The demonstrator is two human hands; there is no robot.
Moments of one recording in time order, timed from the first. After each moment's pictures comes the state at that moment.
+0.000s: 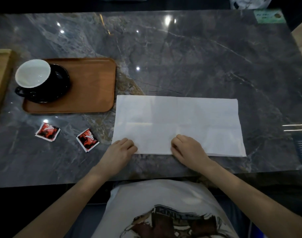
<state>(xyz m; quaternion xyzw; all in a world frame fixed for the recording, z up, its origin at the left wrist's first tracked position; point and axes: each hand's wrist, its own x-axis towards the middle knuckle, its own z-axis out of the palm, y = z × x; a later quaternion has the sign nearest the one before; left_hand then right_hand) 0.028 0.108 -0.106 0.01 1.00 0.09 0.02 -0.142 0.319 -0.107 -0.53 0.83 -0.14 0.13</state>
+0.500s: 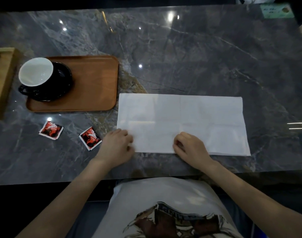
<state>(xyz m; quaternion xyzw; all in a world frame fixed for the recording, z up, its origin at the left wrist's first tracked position) 0.011 0.102 -0.075 -0.12 0.98 0.10 0.07 -0.140 0.316 -0.099 -0.45 0.85 -0.18 0.20</state>
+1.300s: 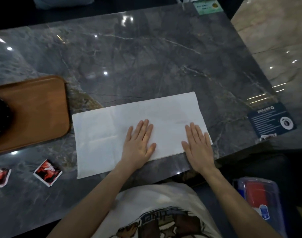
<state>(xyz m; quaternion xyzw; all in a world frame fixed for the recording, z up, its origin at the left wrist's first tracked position) -0.099 0.200 -0.133 -0.03 0.99 0.10 0.06 -0.170 0.420 -0.124 -0.21 0.97 -0.03 0.13</state>
